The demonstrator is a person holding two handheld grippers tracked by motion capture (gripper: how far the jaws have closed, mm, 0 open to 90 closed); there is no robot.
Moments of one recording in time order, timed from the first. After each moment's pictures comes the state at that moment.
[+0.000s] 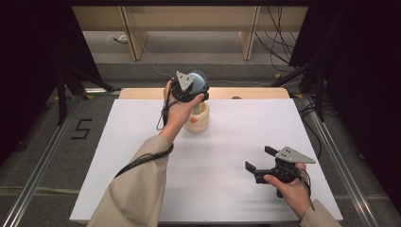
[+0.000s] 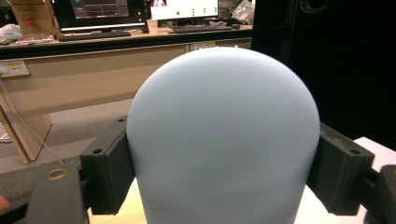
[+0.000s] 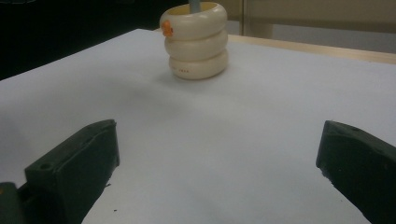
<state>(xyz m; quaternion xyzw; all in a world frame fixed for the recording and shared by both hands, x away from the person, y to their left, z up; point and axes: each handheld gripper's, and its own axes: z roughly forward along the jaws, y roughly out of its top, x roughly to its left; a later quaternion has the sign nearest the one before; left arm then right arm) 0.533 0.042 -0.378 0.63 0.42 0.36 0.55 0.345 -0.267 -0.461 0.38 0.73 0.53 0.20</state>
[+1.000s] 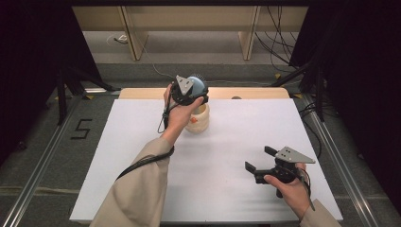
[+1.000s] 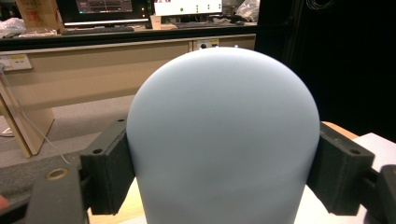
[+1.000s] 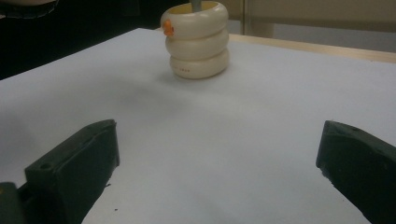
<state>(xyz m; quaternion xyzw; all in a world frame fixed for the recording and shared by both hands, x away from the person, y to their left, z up) 0.535 0.042 -0.394 0.62 0.43 0.35 0.54 0.345 -0.267 -0.462 0.38 0.73 0.53 0.20</state>
